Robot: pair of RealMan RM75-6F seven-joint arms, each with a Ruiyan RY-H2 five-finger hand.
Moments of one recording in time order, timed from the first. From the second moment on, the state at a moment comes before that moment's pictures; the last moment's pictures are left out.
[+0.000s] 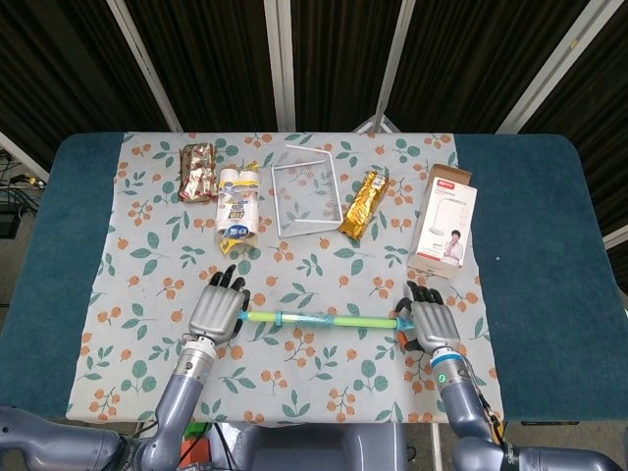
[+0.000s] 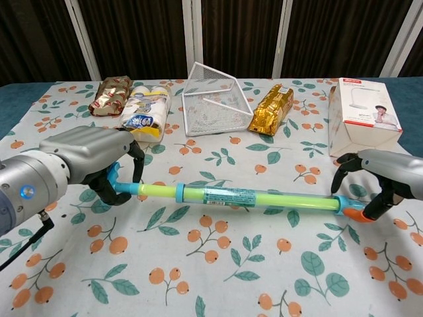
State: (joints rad) left arm -0.71 -1.73 -0.13 -1.79 0.78 1.34 0.99; right arm 0.57 -1.52 0.13 -1.83 -0.67 1.20 -0.61
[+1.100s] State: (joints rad) left arm -0.72 -1.74 -0.12 -1.79 0.79 1.35 0.98; right arm 0.58 -1.54 0.13 -1.81 -0.66 1.21 -0.60
